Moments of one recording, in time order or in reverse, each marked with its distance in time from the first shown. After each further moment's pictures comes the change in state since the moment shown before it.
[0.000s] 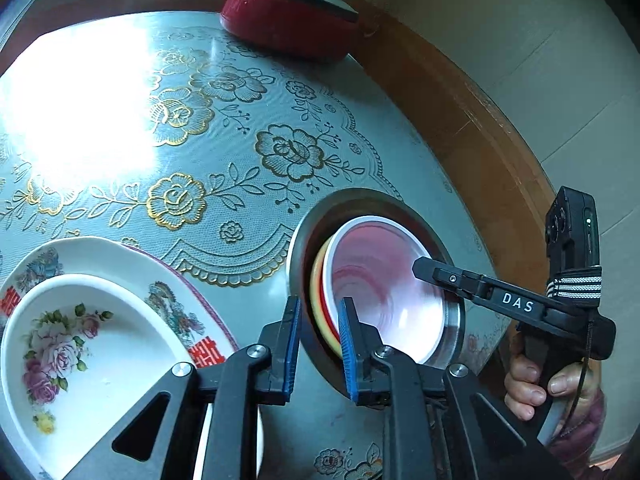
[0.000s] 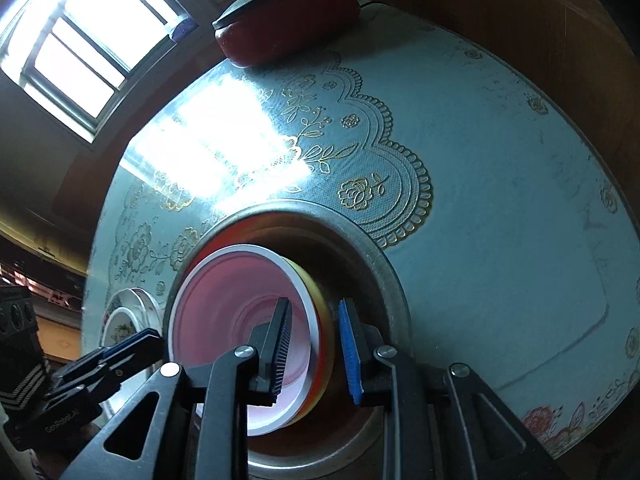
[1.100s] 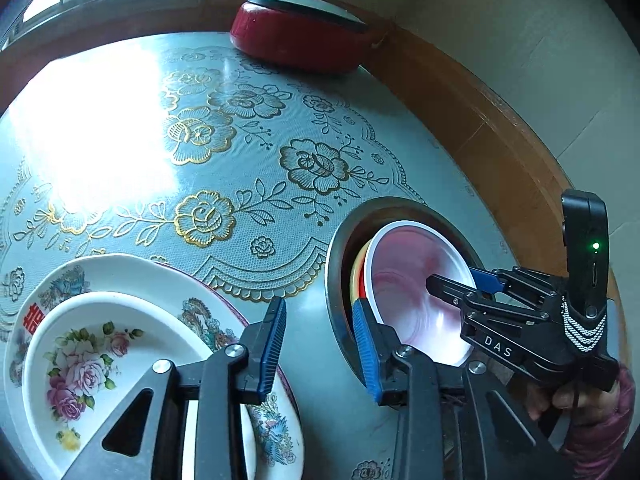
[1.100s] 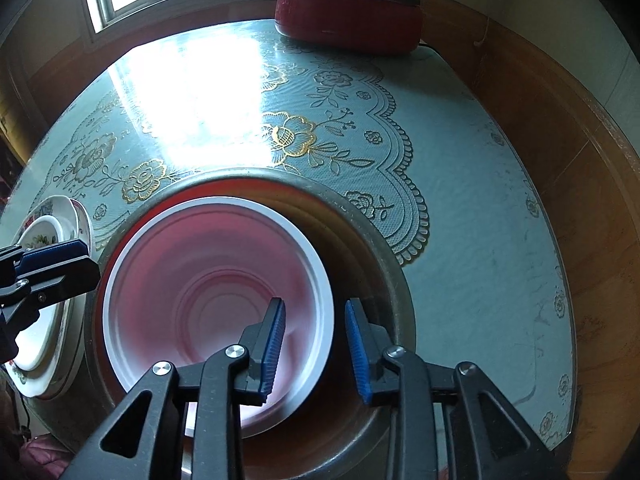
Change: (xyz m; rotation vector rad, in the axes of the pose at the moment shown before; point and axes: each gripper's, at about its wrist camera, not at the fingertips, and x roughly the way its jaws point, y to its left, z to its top) left arm 0.004 0.008 -0.003 0.061 -0.066 0.094; right arm 0.016 0.045 -0.019 -0.376 -0.004 -0.284
